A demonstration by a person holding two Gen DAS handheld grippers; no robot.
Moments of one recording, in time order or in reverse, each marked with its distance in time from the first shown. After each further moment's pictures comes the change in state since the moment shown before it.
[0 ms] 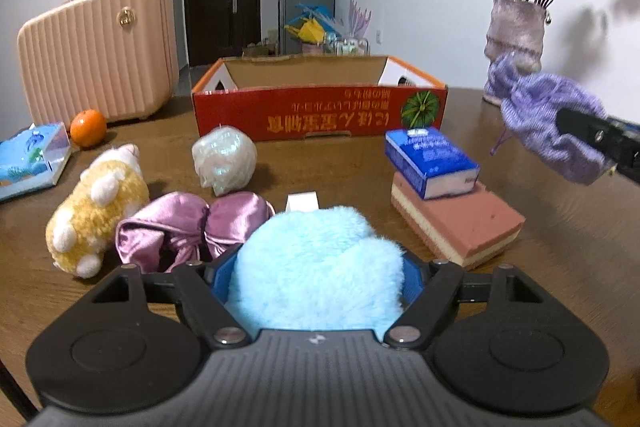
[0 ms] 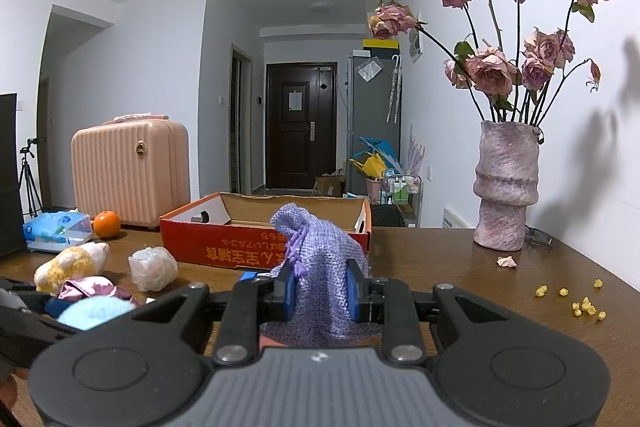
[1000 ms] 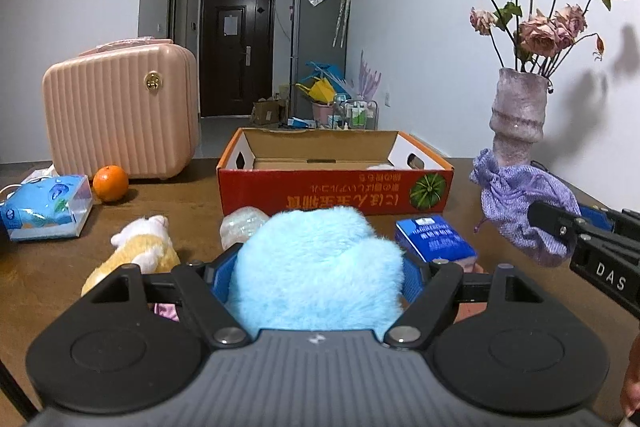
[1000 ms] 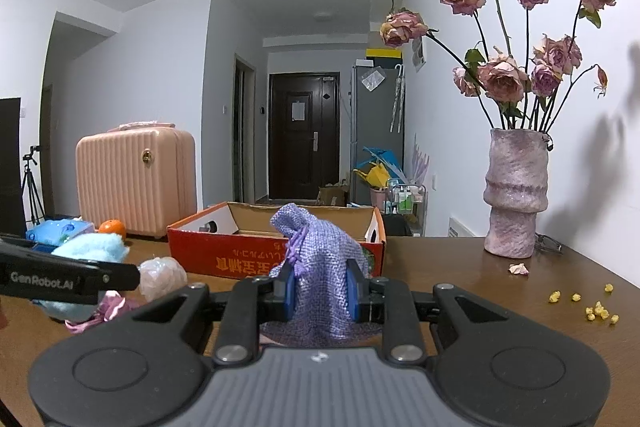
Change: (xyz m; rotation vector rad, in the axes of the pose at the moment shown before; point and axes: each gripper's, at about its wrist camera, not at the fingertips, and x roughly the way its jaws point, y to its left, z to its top) left arm -0.037 0.014 0.025 -0.043 -0.195 0.011; right arm 0.009 0.015 -0.001 0.002 -0.037 0.009
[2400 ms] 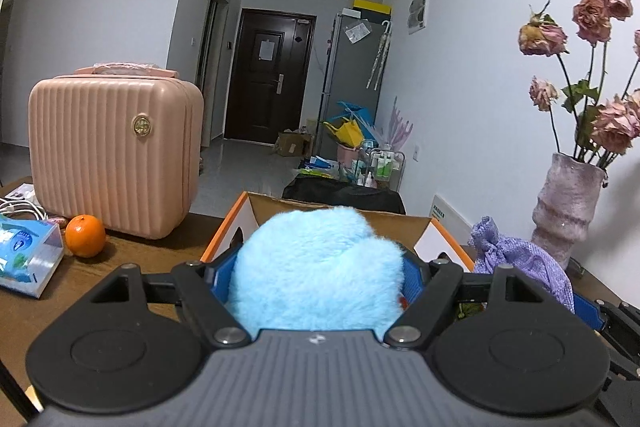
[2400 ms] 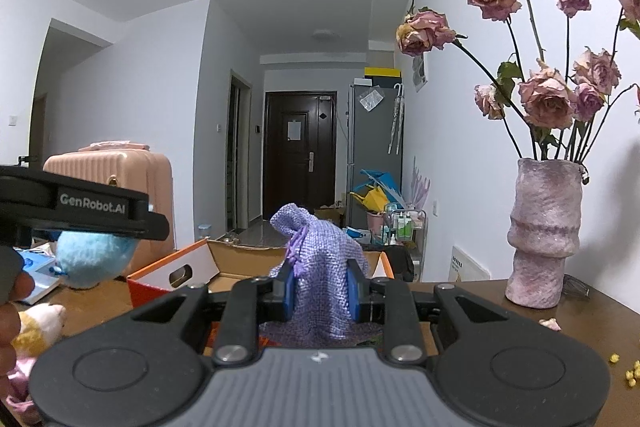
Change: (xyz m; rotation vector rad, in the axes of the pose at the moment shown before) left arm 0.092 0.007 0.082 -0.142 -0.114 0.060; right arm 0.104 0.000 0.037 -0.016 -0.064 -0.019
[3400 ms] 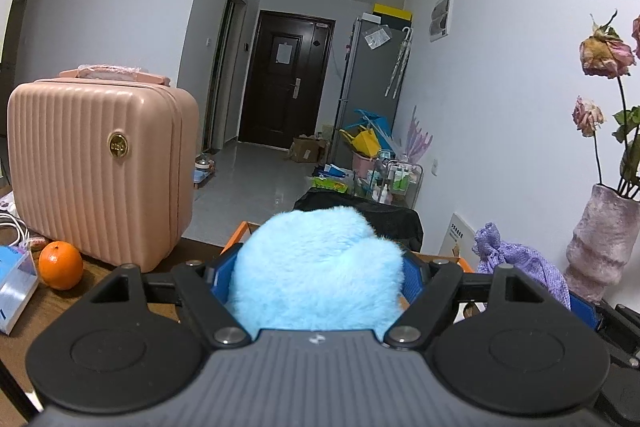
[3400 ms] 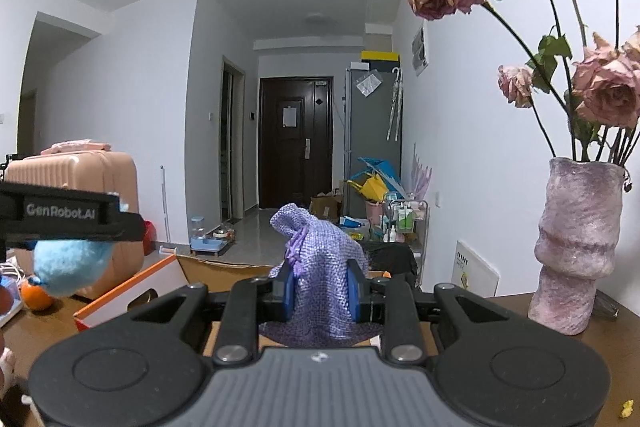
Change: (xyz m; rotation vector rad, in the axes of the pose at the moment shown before) left arm 0.078 0.000 0.034 -0.043 -0.016 0.044; right arm 0.103 -0.017 0.030 0.021 0.052 -0.005
